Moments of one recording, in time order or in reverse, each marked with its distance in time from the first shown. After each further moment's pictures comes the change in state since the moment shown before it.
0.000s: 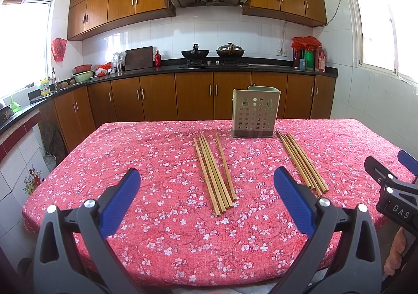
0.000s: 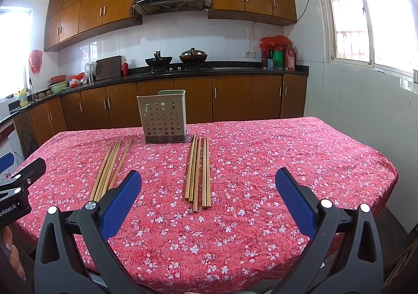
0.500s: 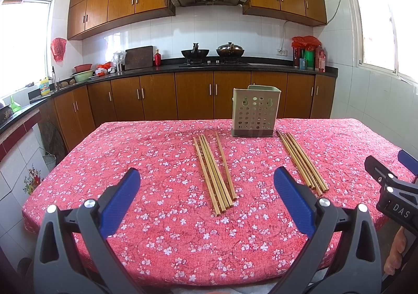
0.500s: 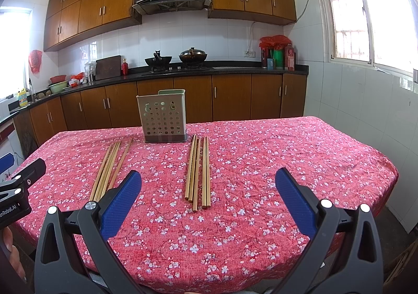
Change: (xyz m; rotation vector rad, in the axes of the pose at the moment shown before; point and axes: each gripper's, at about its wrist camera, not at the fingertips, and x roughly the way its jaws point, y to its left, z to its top) left arm 0.001 0.000 0.000 -0.001 0.001 0.000; right arm 0.001 0.000 -0.001 0.001 0.001 0.000
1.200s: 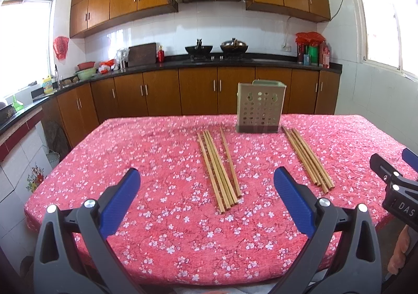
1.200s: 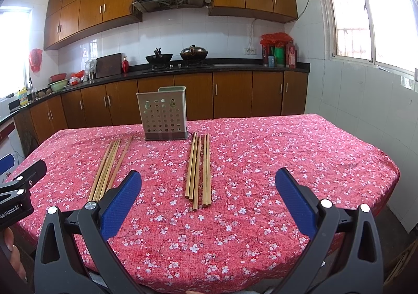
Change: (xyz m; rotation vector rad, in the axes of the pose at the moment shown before) left arm 0.013 0.004 -0.006 -0.001 0.038 0.022; right arm 0.007 -0.002 0.000 -0.001 0.023 0.012
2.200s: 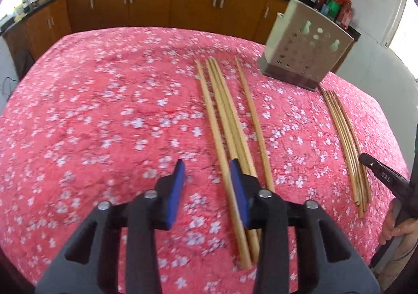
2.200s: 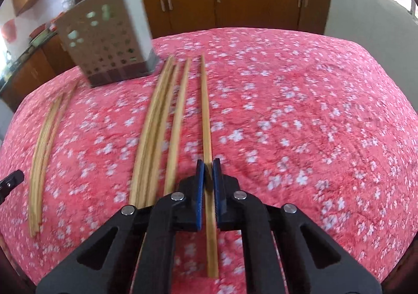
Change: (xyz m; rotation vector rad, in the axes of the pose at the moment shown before) left arm 0.201 0.038 0.017 -0.153 0.511 -0.147; right arm 0.218 -0.033 -0.002 0.040 0.550 0.024
